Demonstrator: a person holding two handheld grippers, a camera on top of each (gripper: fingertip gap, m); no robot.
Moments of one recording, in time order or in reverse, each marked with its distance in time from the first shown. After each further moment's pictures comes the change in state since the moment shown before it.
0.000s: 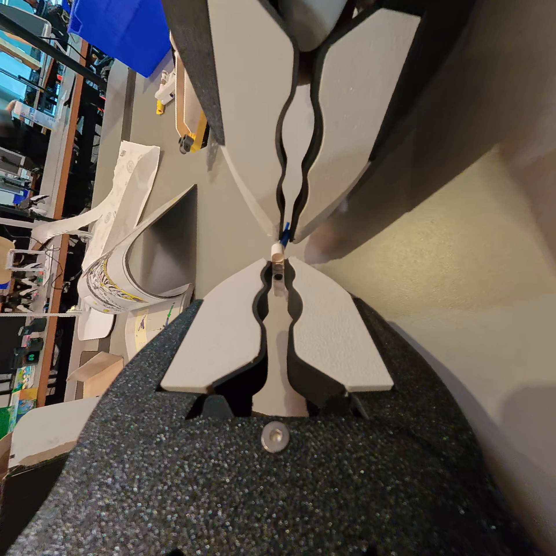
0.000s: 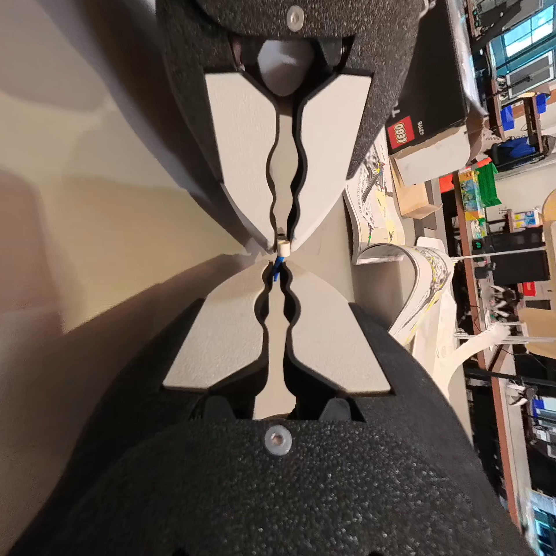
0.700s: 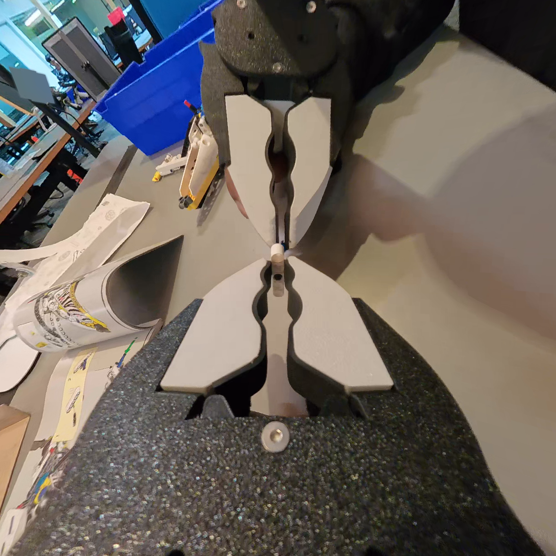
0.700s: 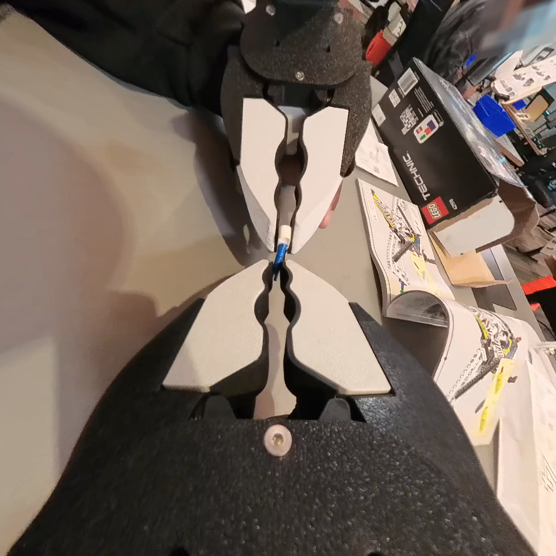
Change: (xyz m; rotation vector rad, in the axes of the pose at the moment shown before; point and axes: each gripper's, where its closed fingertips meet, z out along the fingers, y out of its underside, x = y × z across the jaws) left arm 0.001 -0.030 -0.023 0.350 0.131 -0.217; right arm 0.001 -0.016 -0.023 0.413 -0.274 0.104
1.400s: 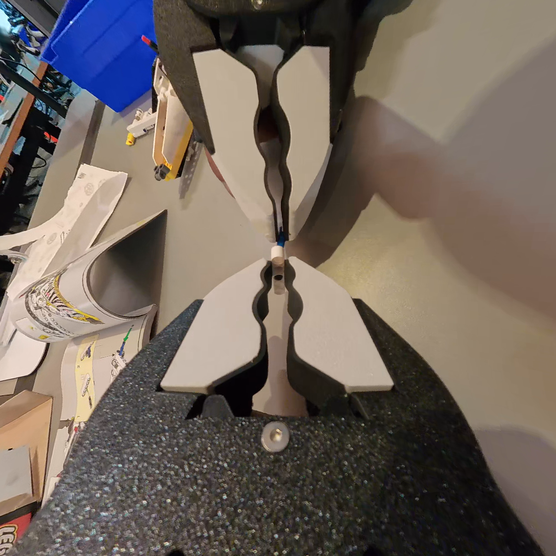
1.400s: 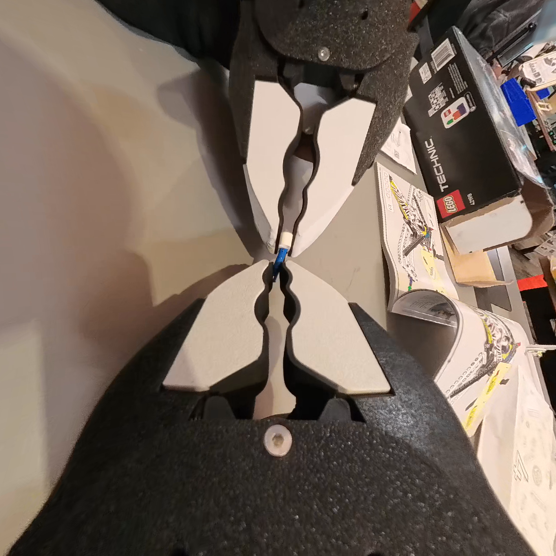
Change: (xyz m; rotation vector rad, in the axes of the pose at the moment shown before) left arm 0.008 0.019 0.007 -0.196 0.018 0.078; right arm -0.010 0.011 0.005 -0.099 -0.026 -0.083
